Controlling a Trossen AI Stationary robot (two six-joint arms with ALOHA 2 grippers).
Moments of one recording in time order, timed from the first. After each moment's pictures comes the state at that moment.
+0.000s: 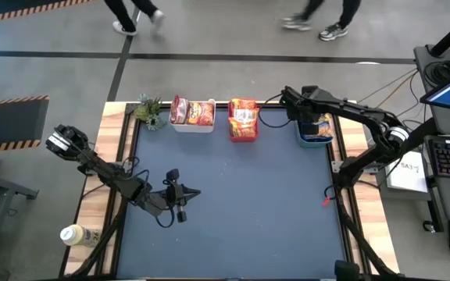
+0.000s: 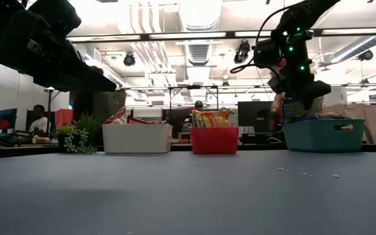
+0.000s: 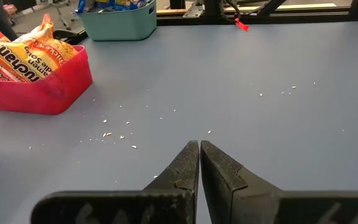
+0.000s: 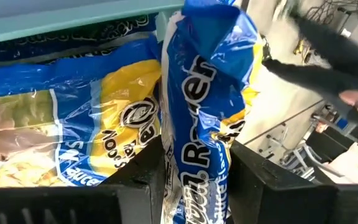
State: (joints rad) left arm -0.57 1.37 0.40 0.49 -0.78 -0.30; right arm -0.72 1.50 1.12 -1.06 0.65 -0.69
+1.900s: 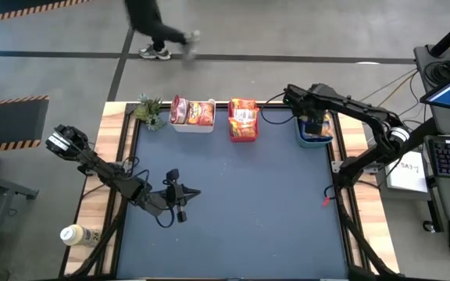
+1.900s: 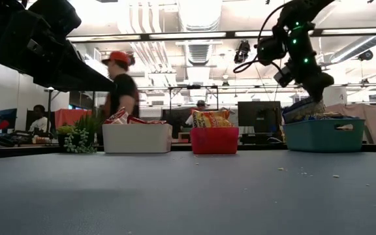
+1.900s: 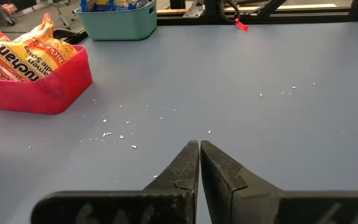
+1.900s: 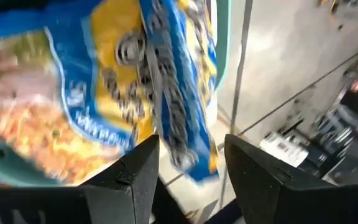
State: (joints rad) left arm -0.57 1.37 0.40 0.49 -0.78 -0.30; right arm -0.74 1.49 1.18 -1.25 0.66 -0.48
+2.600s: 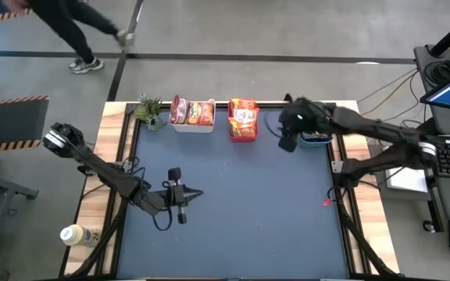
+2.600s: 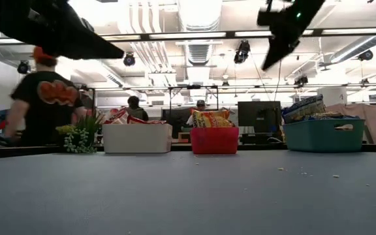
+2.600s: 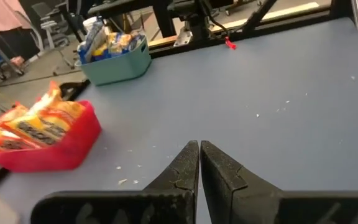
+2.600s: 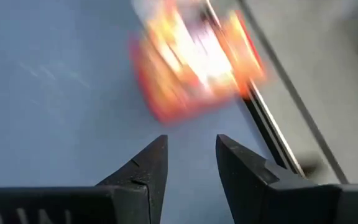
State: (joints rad) left arm -0.57 1.31 0.50 0.41 -0.78 -0.04; right arm -0.38 1.17 1.10 -0.80 0.20 -0.11
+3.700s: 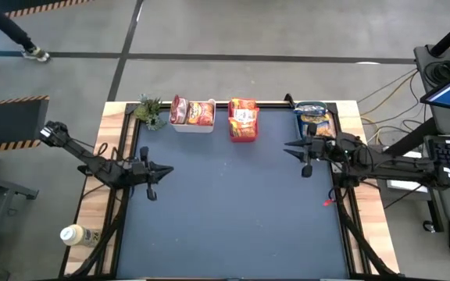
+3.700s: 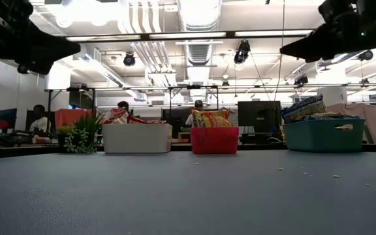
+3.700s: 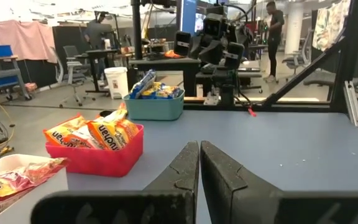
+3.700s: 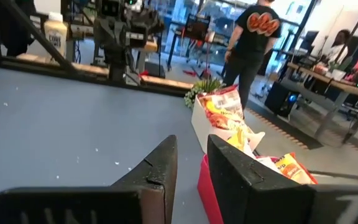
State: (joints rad) left arm -0.56 0.37 0.06 0.35 -0.81 0.05; right arm -0.25 0.44 0.24 0.17 -0.09 -0.26
